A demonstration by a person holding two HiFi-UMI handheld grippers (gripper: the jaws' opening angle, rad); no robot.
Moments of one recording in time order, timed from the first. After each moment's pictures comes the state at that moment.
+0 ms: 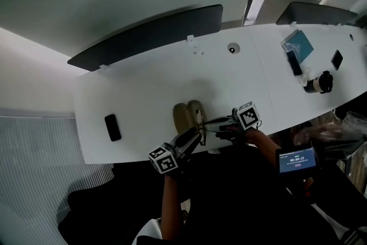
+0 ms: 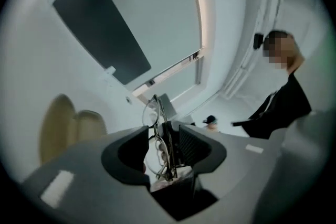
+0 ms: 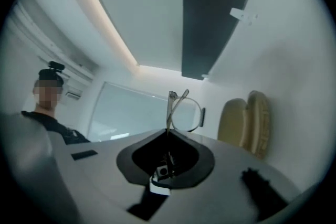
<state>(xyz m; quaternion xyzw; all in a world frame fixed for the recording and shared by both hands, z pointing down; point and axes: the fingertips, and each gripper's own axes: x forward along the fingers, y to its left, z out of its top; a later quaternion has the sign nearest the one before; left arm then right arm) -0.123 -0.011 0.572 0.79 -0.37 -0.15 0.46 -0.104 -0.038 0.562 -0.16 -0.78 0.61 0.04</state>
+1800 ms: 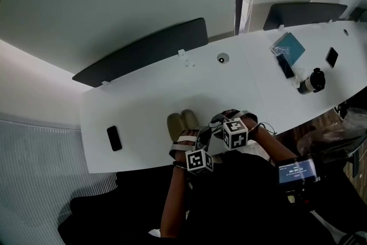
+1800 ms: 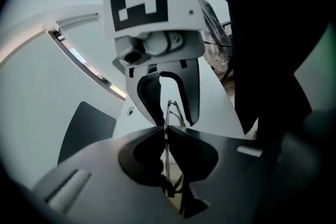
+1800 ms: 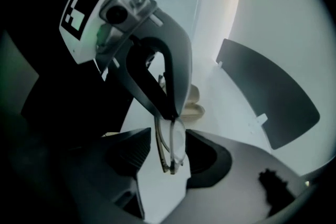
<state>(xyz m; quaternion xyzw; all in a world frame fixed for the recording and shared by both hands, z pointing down) -0.019 -0.044 0.617 0.78 -0.30 0.53 -0.13 -0.032 -0.031 0.635 -0.17 -0.86 -0.15 0.46</state>
